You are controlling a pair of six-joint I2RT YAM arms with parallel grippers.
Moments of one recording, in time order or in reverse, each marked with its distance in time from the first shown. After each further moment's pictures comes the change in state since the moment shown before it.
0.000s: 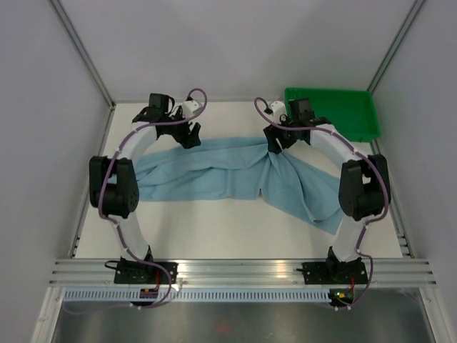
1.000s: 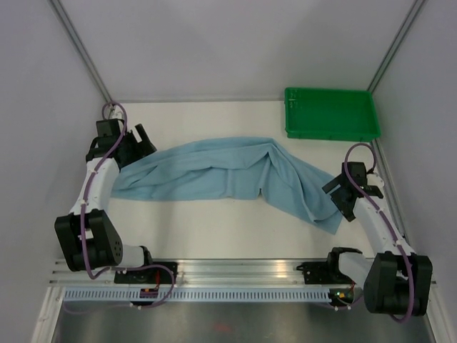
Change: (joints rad) left arm 0.304 -0.541 -0.438 0.016 -0.448 -0.900; right arm -0.335 -0.858 -0.859 -0.183 0.584 1.234
